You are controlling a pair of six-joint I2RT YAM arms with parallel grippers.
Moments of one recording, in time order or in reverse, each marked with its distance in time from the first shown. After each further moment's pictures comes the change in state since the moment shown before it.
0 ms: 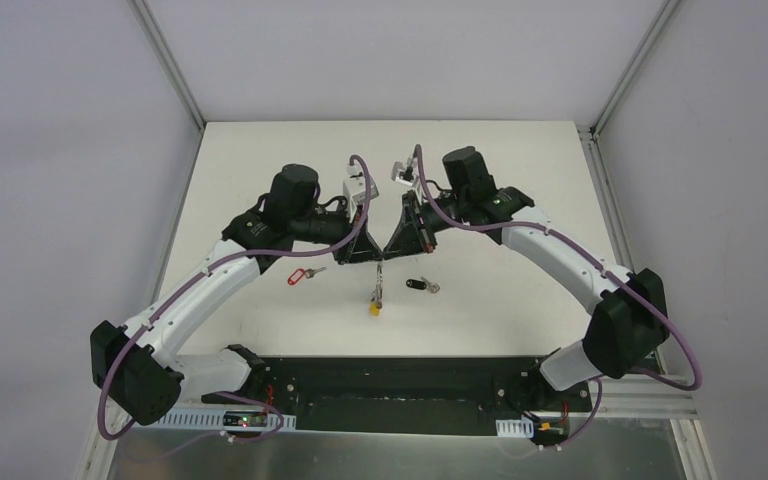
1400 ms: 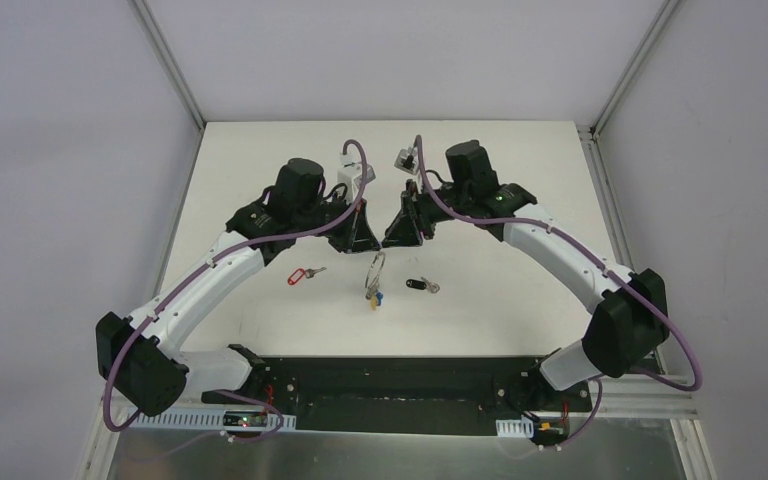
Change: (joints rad) left arm 0.004 0.051 0.055 -0.064 -0.169 -0.196; right arm -0.014 -0.007 0.020 0.023 0.165 0.083
